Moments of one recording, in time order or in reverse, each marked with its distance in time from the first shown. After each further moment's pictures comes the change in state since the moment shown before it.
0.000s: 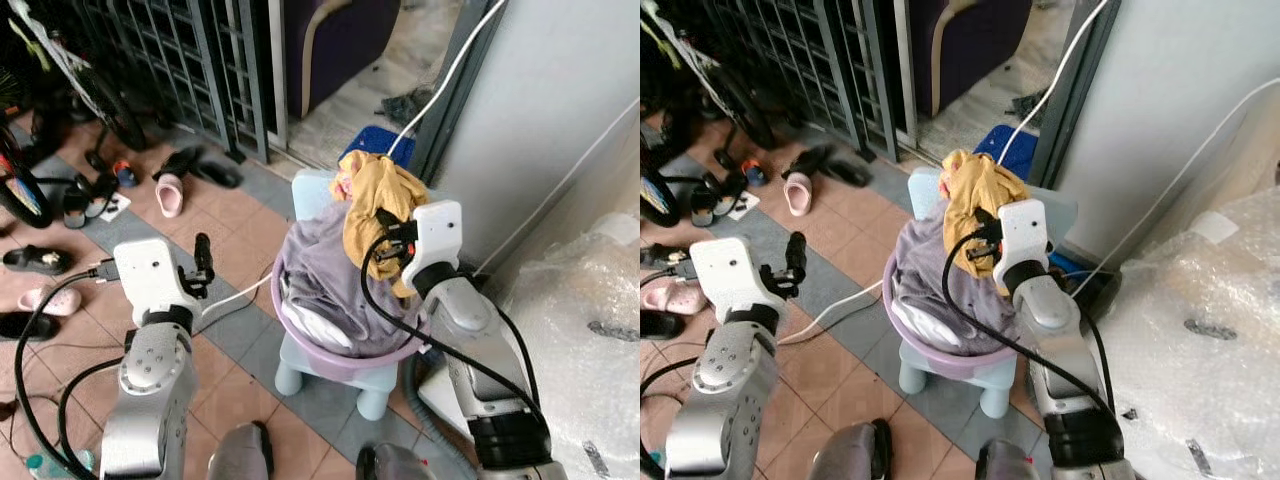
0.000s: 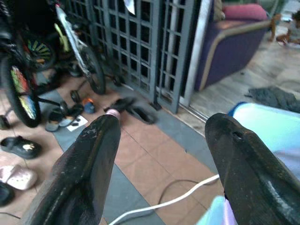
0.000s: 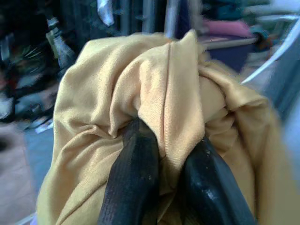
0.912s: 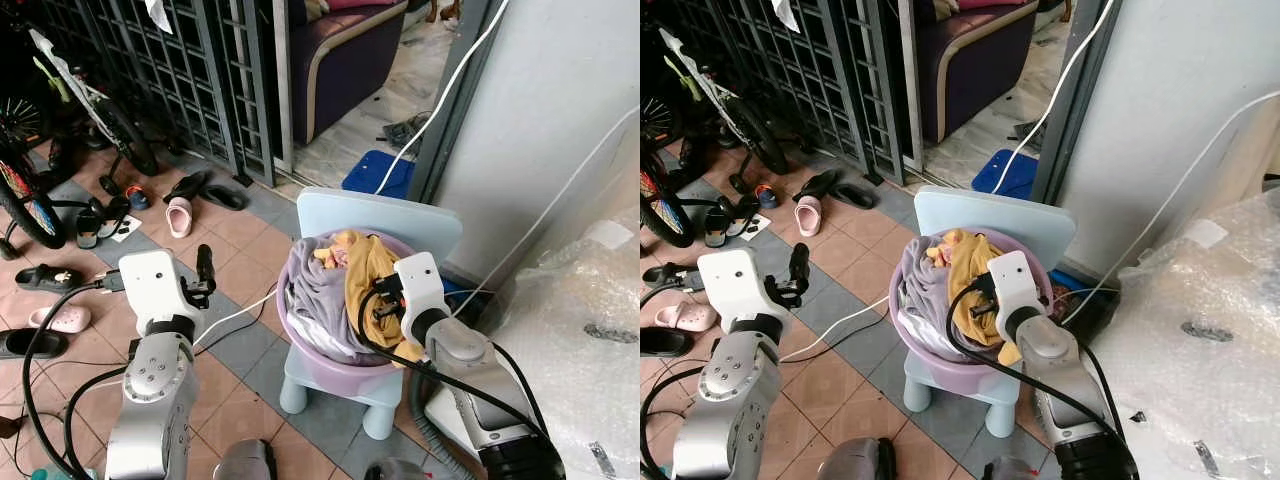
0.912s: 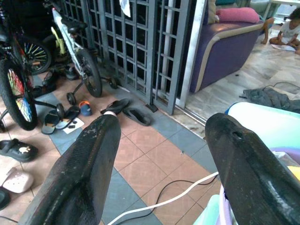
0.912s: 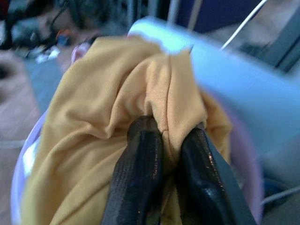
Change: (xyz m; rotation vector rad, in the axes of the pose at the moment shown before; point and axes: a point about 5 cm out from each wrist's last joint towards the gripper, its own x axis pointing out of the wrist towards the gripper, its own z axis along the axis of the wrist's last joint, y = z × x) left arm -0.002 0.000 -0.008 0.005 0.014 -0.023; right arm -0.007 -0.015 -0.035 -0.036 0.255 -0.046
